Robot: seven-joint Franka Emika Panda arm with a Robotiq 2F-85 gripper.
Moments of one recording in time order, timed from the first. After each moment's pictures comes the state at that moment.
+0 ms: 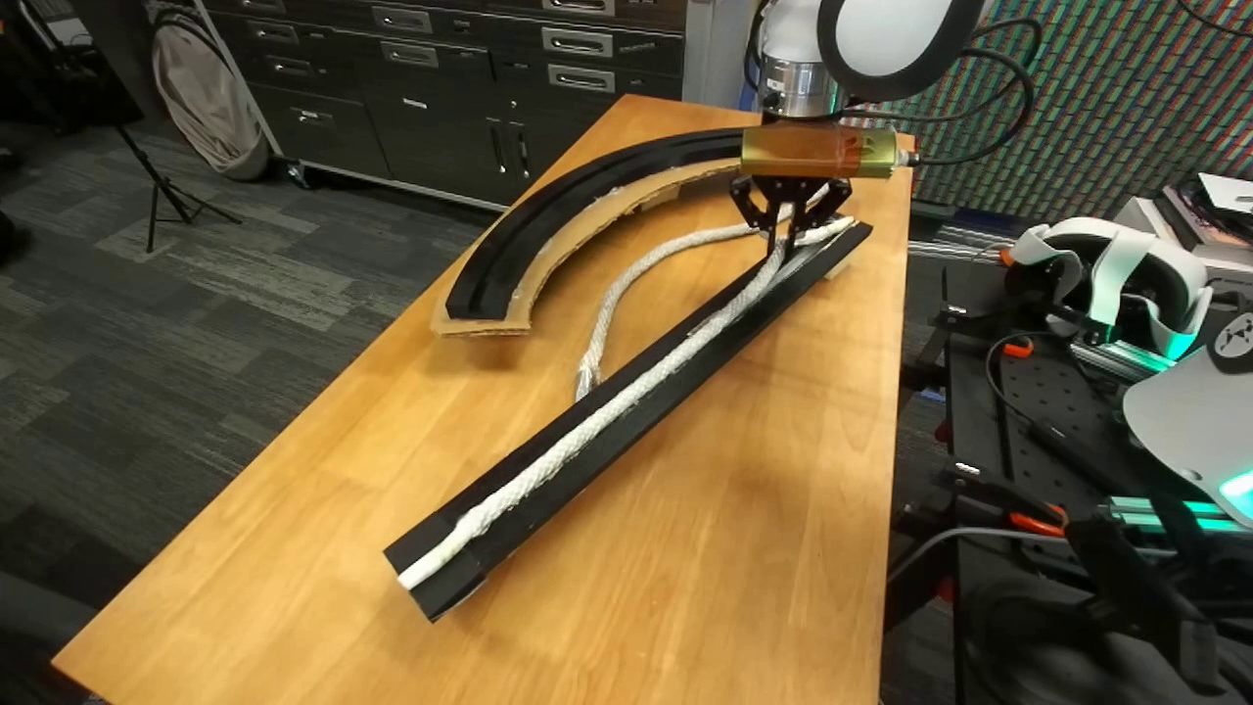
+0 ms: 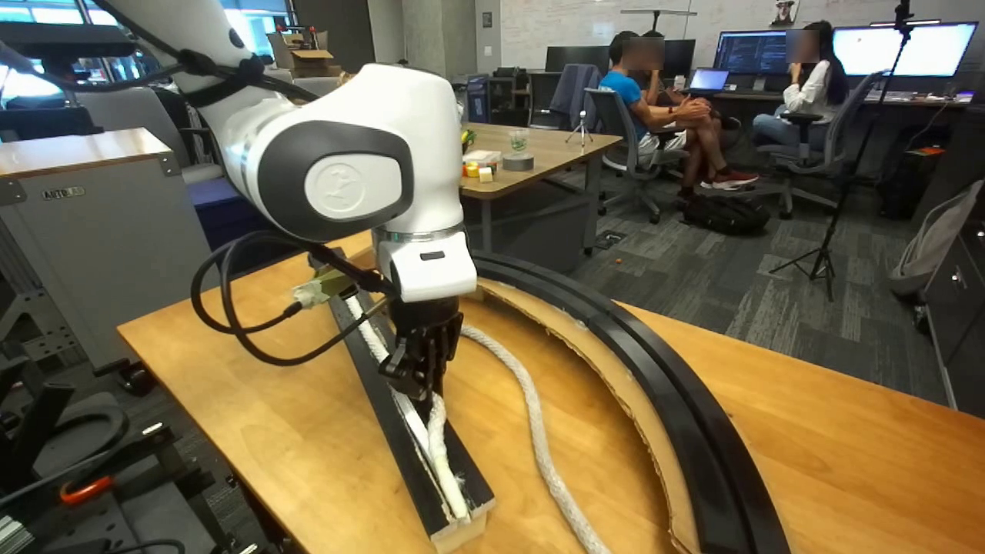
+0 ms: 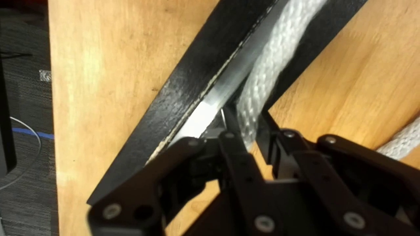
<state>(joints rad) -0.02 0.21 -0.19 -2.54 -0.03 2.68 1.11</state>
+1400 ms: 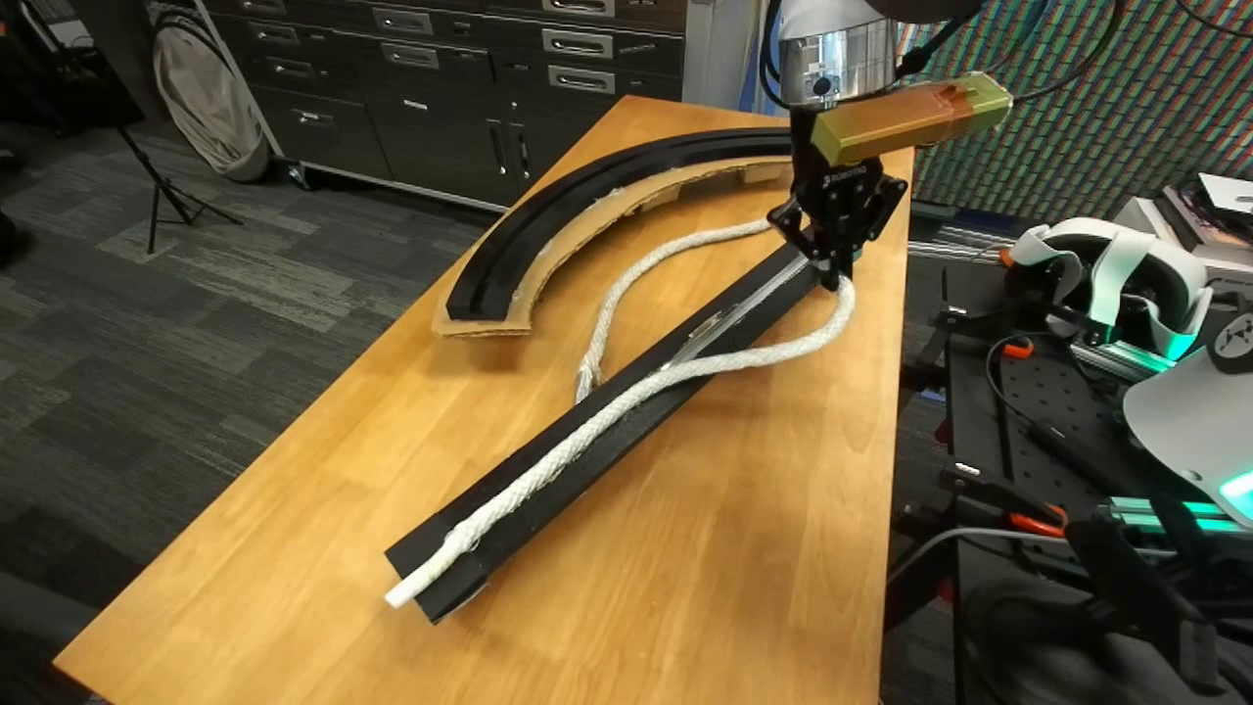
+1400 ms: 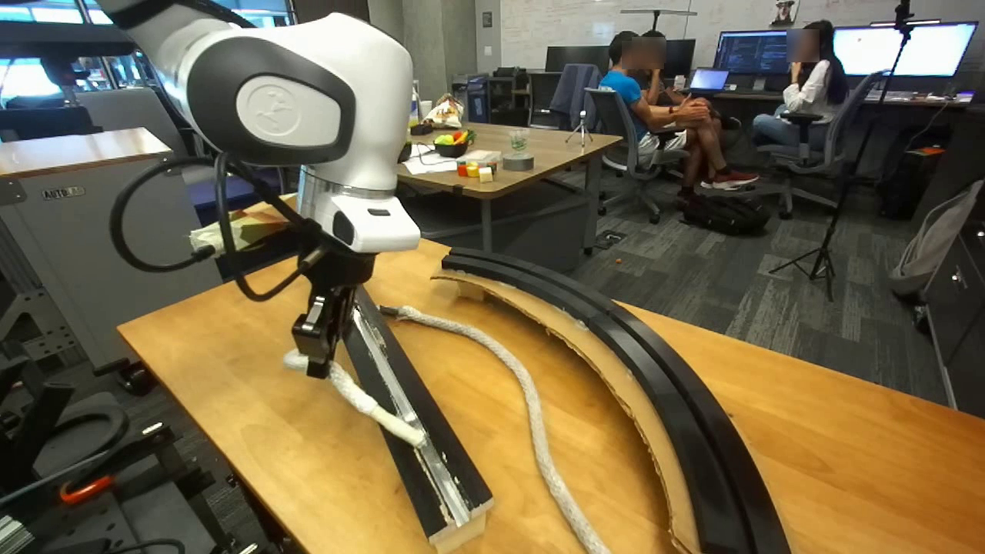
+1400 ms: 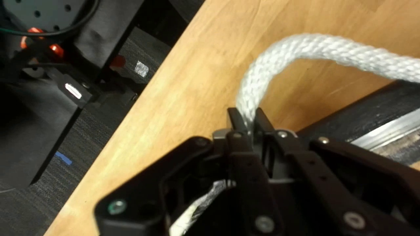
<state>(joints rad) -0.02 0.02 -0.05 -2.59 0.12 2.31 0.72</state>
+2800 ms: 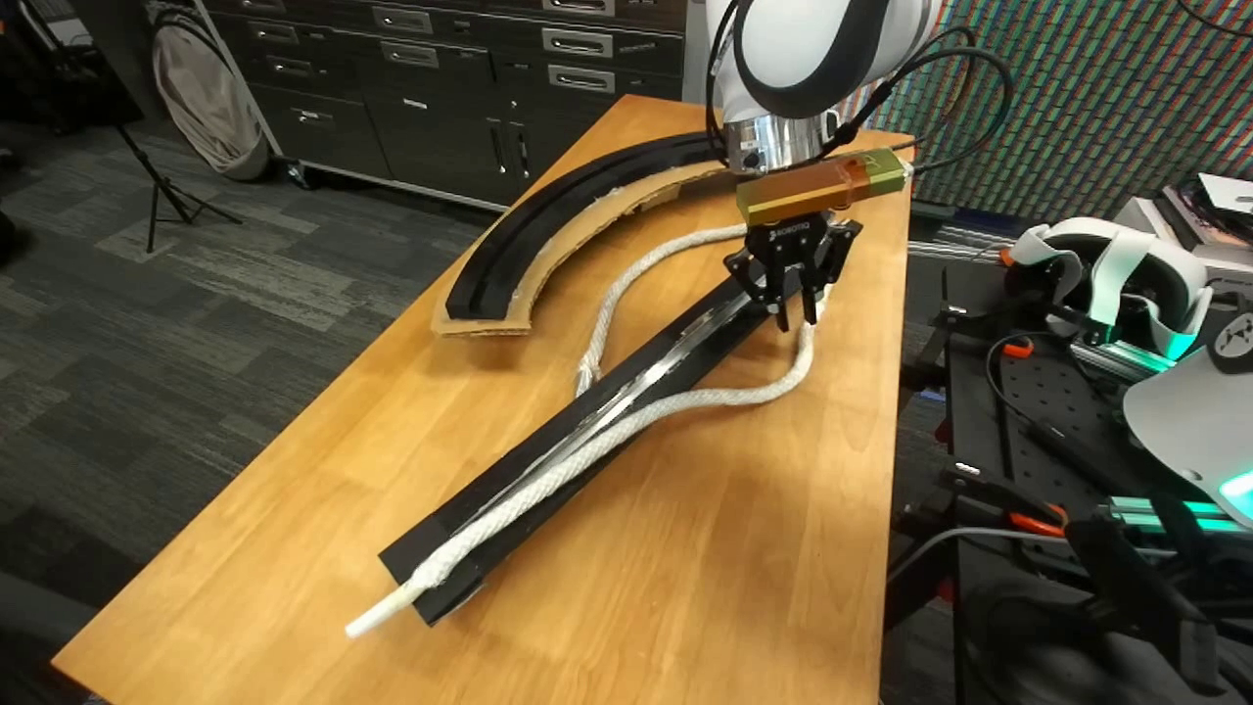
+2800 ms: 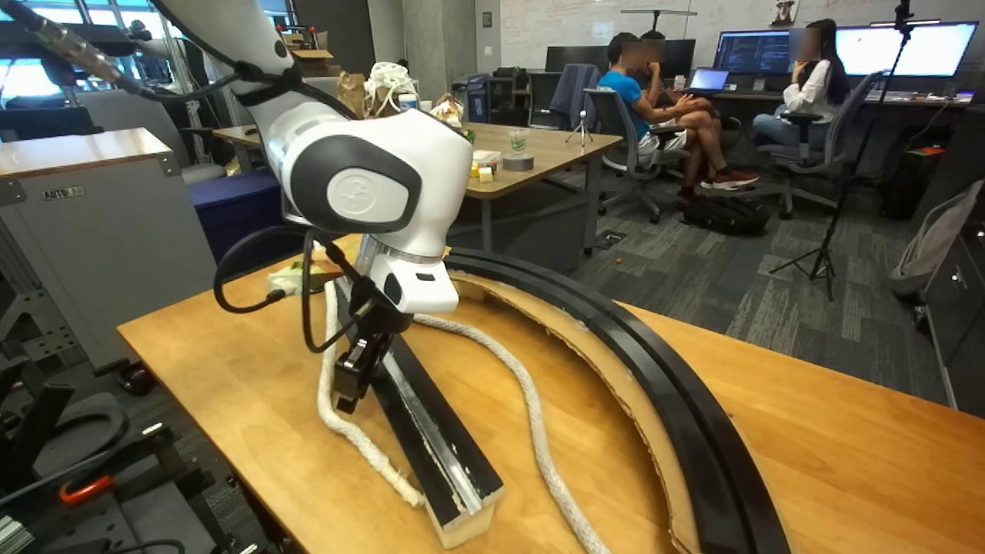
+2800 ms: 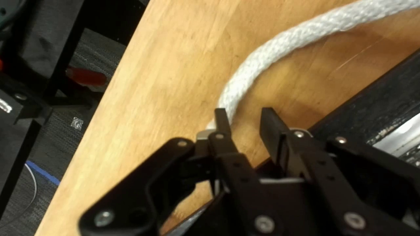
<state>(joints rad) -0.02 0.32 -0.07 -2.41 0.22 2.33 0.74</state>
